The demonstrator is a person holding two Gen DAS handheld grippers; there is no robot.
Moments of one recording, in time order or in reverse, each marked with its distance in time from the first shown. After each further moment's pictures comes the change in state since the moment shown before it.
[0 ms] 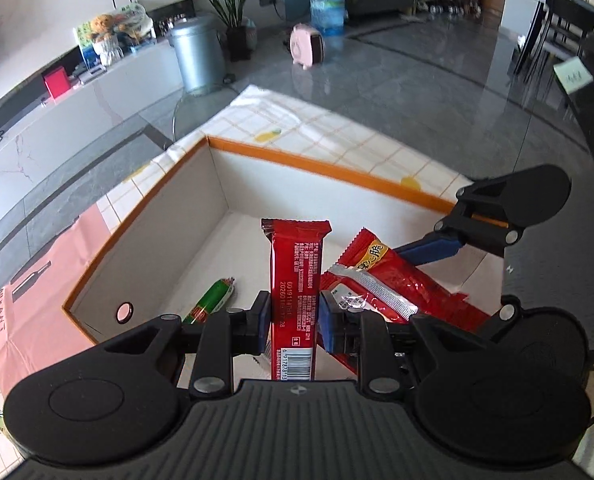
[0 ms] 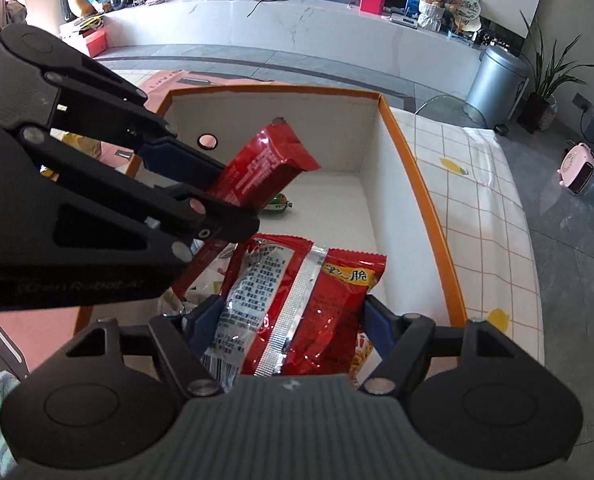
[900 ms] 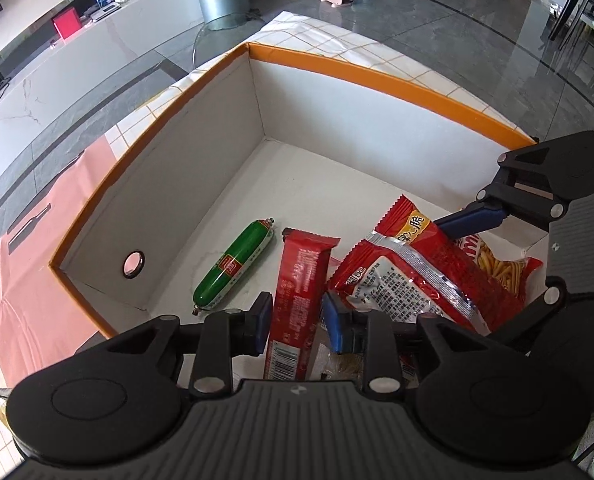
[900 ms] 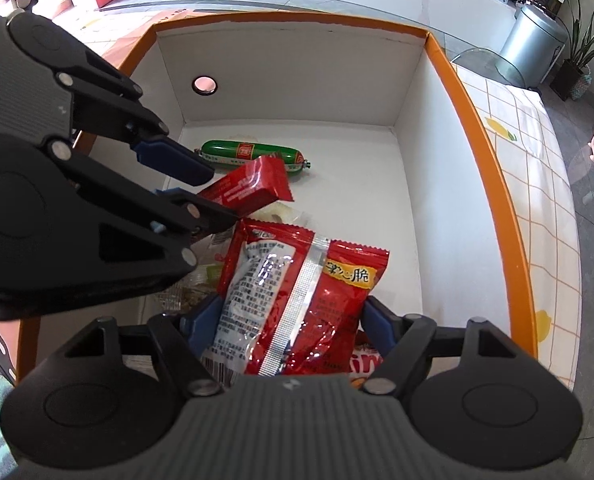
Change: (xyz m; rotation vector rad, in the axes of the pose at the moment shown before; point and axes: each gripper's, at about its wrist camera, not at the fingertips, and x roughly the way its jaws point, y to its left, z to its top) left arm 0.039 0.036 -0.009 -0.058 0.171 0.039; right arm 0.055 -0.004 0.029 -0.027 0.160 0.034
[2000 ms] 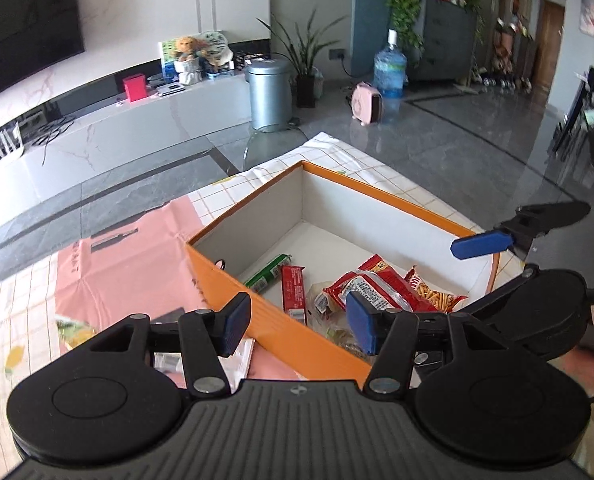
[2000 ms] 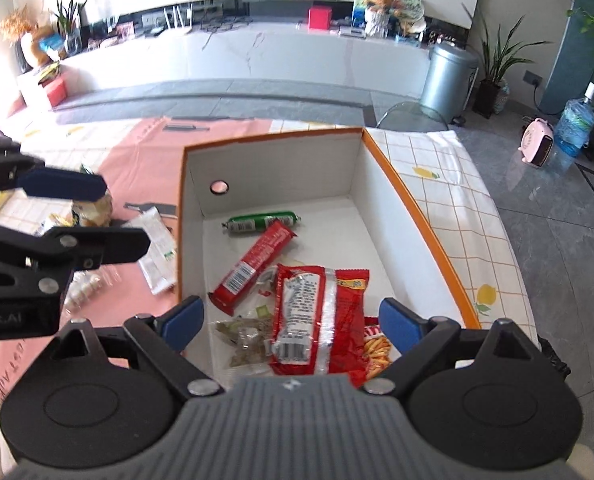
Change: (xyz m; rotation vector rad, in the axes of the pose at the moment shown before) left arm -0.147 0.008 -0.082 -0.173 -0.357 0.032; right arm -0.104 0.066 -0.038 0.204 -0.286 -0.128
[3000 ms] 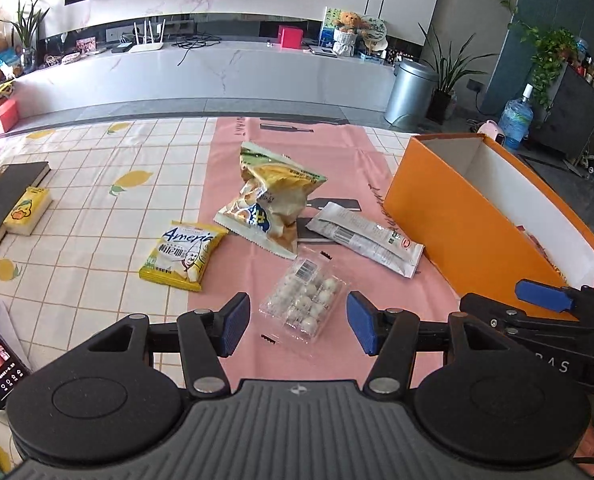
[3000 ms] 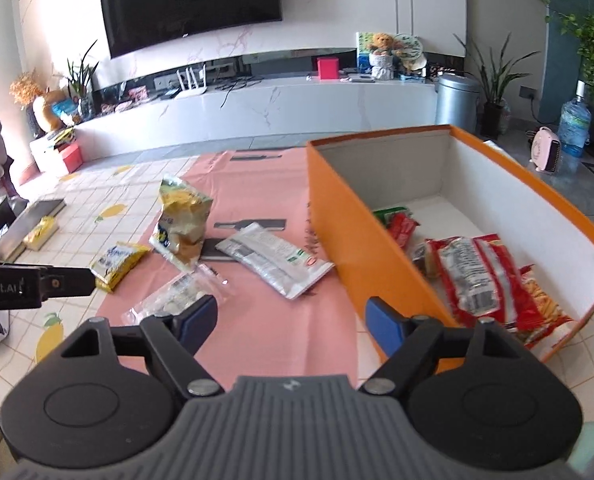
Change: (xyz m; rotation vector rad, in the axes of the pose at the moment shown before) left arm -0.046 0.125 -0.142 -0.386 0.017 0.198; right arm 0.025 0.138 -0.071 0.084 -0.157 0.036
